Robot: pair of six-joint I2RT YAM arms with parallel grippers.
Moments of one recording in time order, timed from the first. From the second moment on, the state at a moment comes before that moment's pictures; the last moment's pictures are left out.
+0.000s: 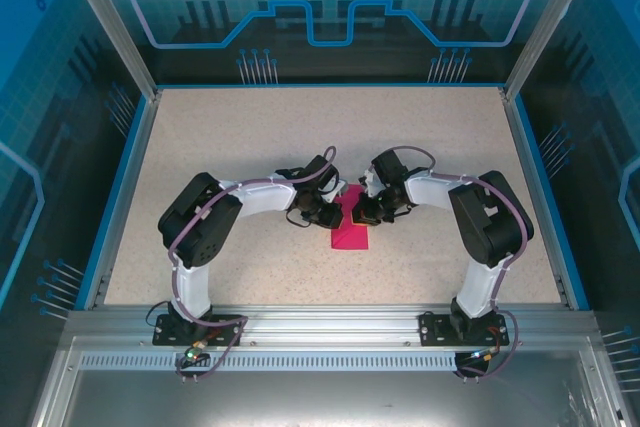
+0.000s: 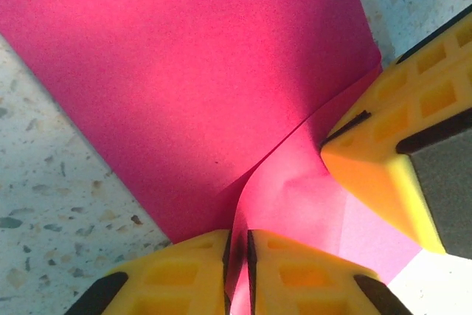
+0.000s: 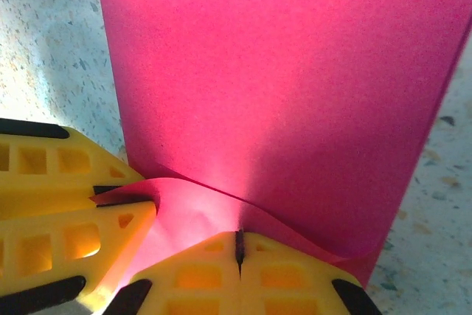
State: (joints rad) left arm -0.66 1.93 1.17 -0.42 0.33 -0.33; right arm 0.43 1.82 0.97 -0.43 -0.54 0.46
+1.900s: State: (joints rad) left arm -0.70 1.85 0.98 -0.26 0.58 -0.56; right arm 0.43 1.83 0.98 -0.44 -0.54 0.45
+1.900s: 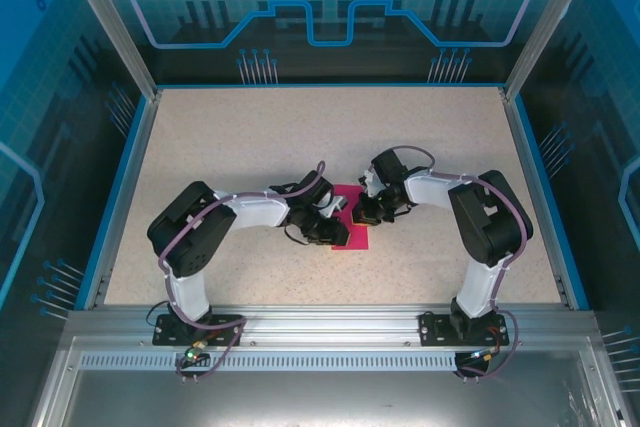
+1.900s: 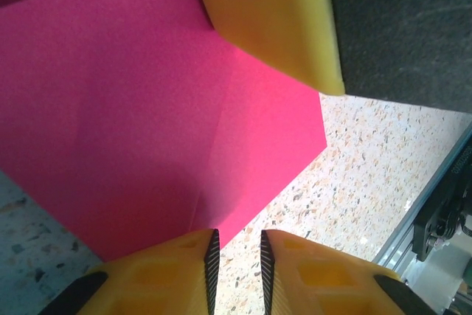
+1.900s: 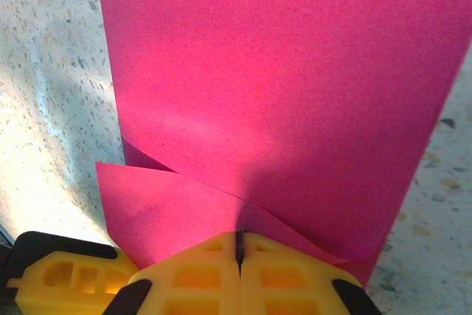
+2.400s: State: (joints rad) left arm -0.69 1.84 0.95 -0.23 0.57 -0.56; right arm 0.43 1.83 0.98 -0.44 -0.54 0.45
